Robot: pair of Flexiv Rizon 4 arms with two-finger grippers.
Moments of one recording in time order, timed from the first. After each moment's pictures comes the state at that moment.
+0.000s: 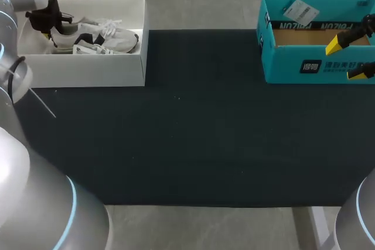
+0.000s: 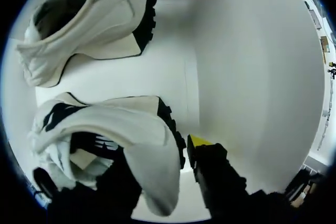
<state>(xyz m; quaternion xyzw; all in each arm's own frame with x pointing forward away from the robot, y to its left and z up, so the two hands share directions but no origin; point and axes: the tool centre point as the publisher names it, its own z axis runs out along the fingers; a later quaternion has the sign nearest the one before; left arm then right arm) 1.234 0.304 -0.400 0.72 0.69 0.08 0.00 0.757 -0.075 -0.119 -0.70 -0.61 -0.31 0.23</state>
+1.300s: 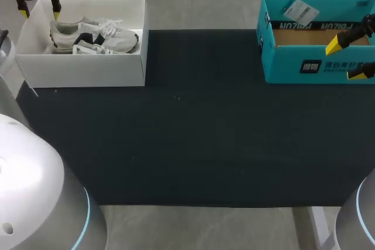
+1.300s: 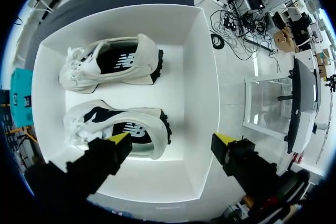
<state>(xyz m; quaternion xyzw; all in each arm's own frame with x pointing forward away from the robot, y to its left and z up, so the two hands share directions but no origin) 1.206 0.309 -0.296 0.70 0.72 0.02 -0.03 0.757 -0.075 -0.118 -0.70 -0.61 -0.31 0.23</state>
